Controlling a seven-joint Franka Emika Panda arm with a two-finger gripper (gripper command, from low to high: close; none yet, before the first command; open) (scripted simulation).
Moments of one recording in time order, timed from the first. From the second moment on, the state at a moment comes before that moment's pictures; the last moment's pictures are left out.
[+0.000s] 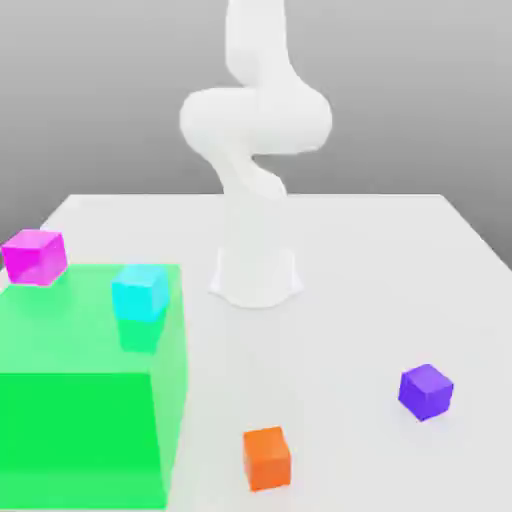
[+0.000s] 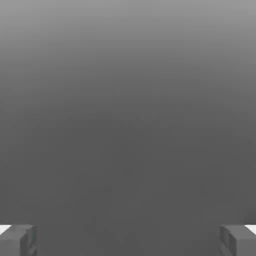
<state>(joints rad) 0.07 -0.73 -0.03 -2.33 0.02 2.34 0.68</state>
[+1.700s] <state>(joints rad) 0.69 0.14 -0.04 -2.71 0.01 2.85 -0.60</state>
